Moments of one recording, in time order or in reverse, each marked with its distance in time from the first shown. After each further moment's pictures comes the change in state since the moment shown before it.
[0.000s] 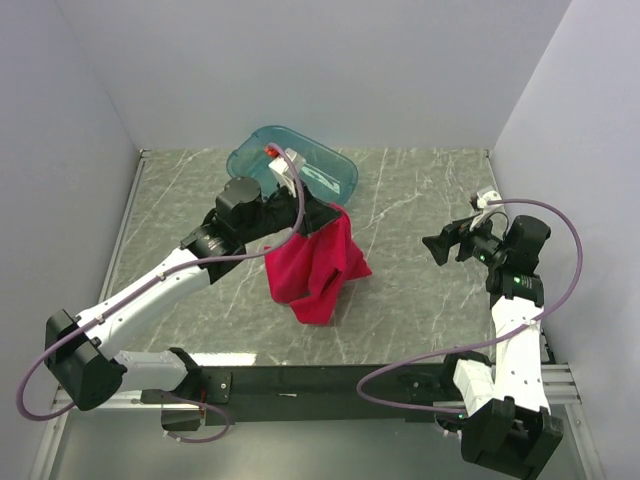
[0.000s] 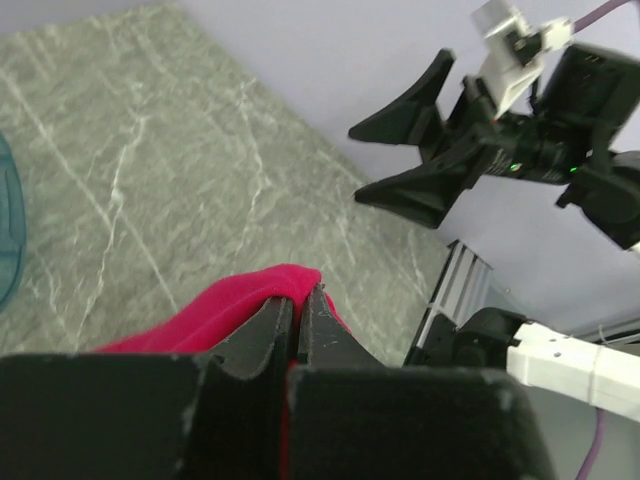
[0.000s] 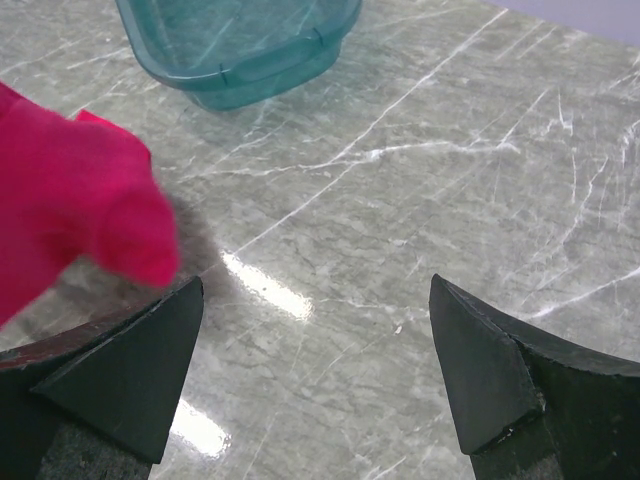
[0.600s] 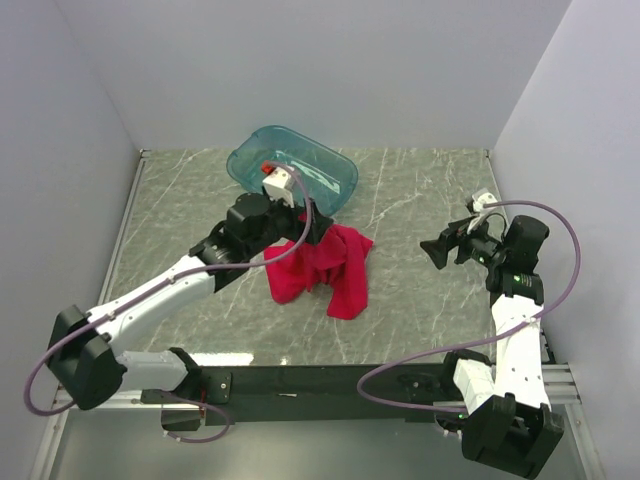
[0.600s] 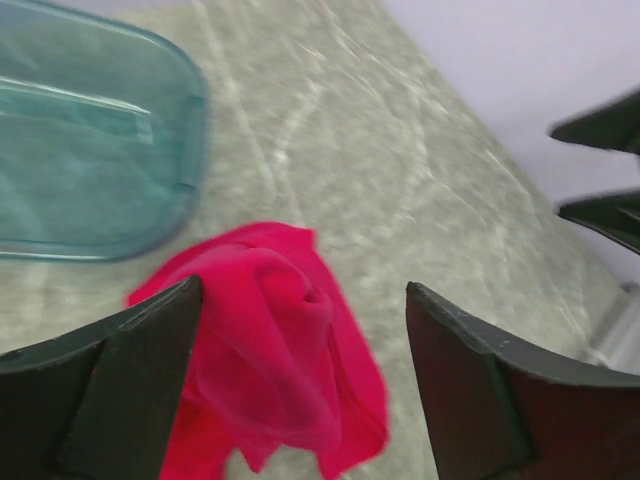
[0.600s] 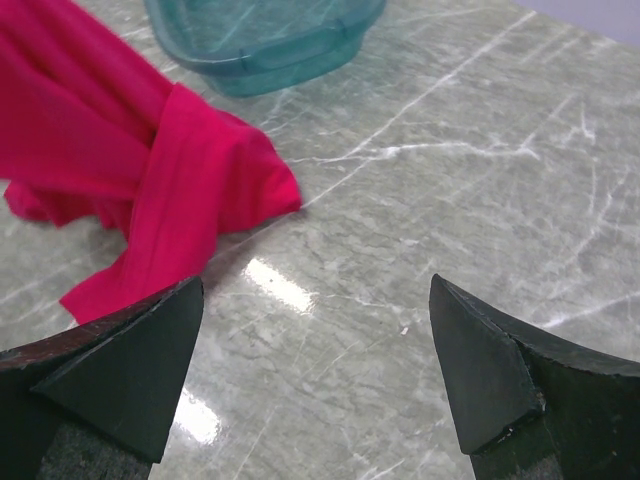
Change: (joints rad) left arm 0.000 0.028 -0.143 0.018 -0.293 0.082; right arm -0.001 0.016 0.000 -0.022 -0.038 -0.056
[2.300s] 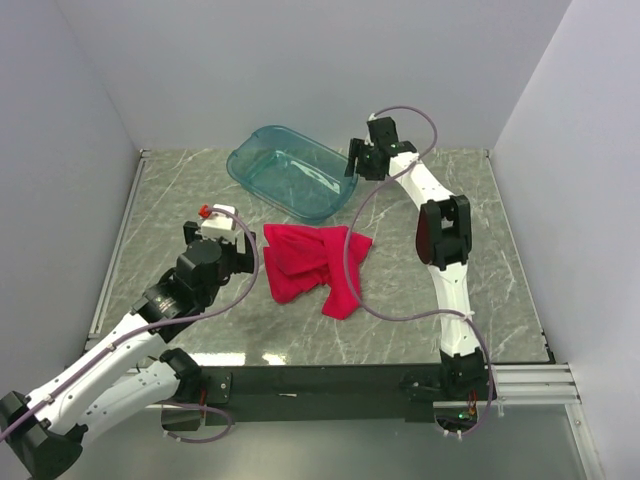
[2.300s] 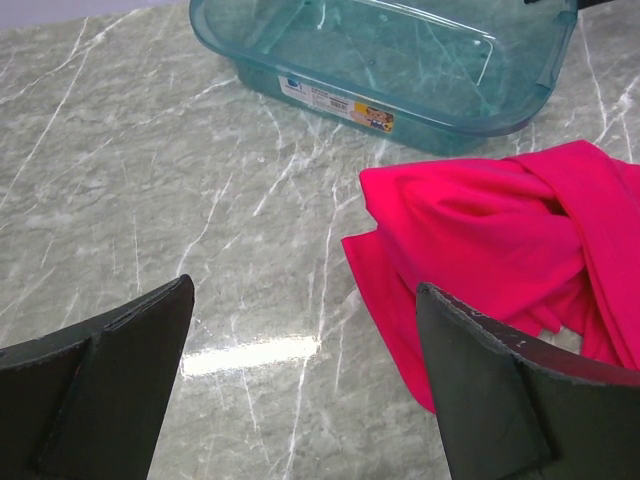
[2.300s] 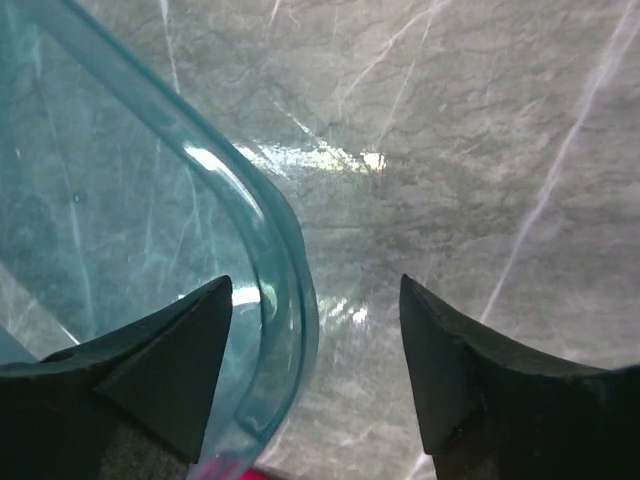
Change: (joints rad) left arm 0.041 -0.523 -0.296 -0.356 -0.570 0.227; right arm 0.589 1.571 1.495 -0.299 0.774 0.634
